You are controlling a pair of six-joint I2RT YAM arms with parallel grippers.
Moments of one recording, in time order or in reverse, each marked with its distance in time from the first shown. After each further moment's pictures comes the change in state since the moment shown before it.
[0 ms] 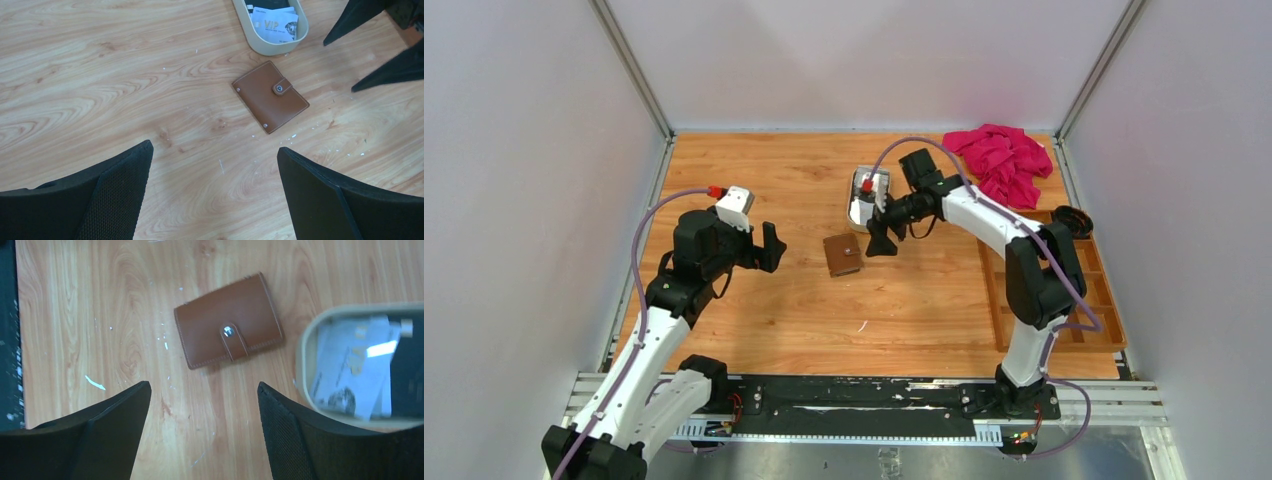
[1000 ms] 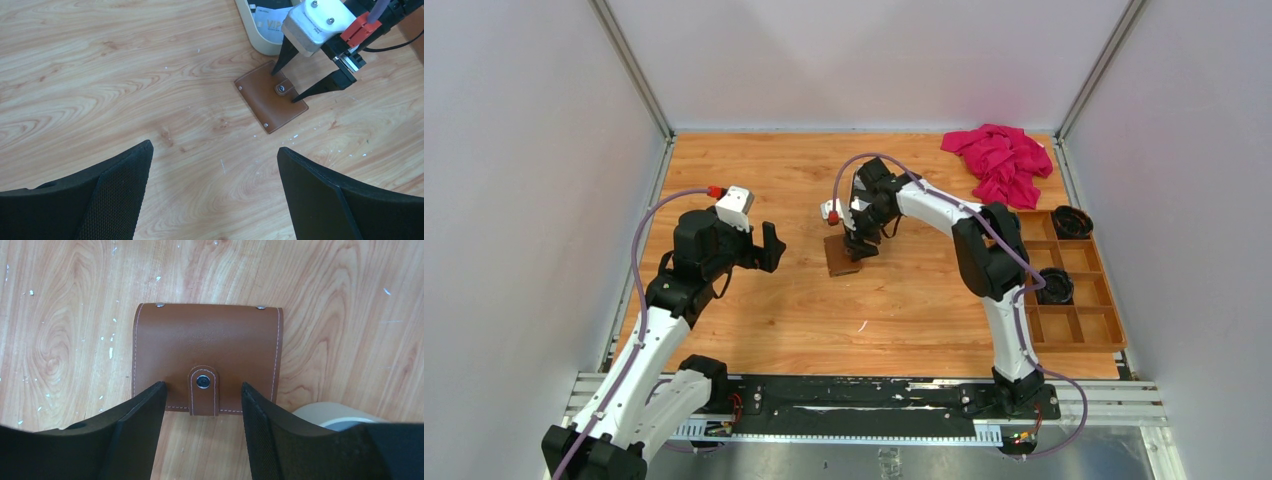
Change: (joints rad) left arm 0.000 0.003 0.000 -0.003 -0.010 0.000; right arm 0.148 0.333 0.294 -0.183 0.096 -0.489
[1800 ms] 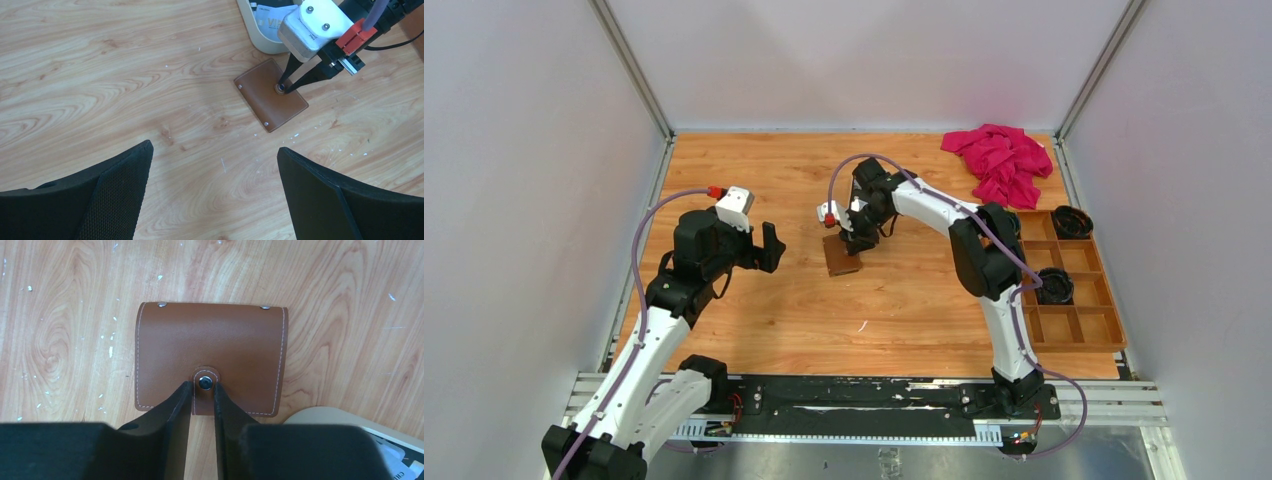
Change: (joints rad) left arm 0.000 0.000 0.000 -0.005 -0.003 0.000; right arm 0.018 0.032 0.053 -0.057 0.036 -0.026
